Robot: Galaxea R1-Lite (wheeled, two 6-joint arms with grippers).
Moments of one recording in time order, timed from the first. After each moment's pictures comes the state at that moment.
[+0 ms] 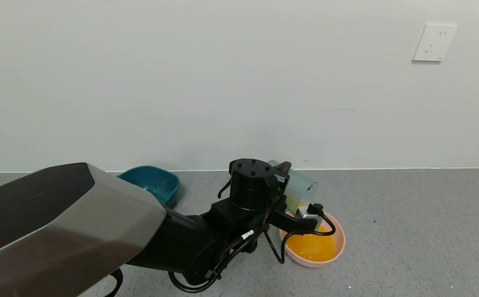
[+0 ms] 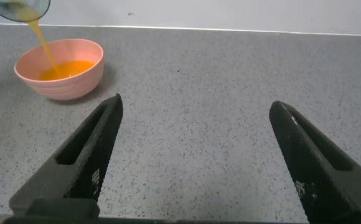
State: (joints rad) left arm -0.81 2.14 -1.12 -0.84 0.32 1.65; right arm 0.00 0.00 0.00 0.00 0.00 0.01
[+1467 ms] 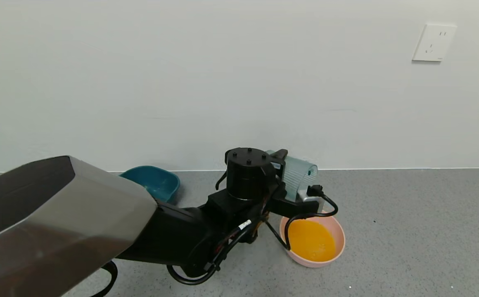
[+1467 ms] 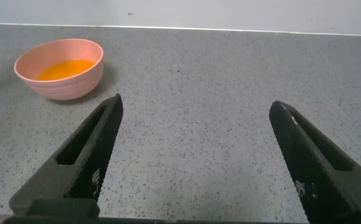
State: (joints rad) left arm -0.80 2.12 -1.16 -0.84 0.34 1.47; right arm 0.00 0.00 0.00 0.00 0.00 0.01
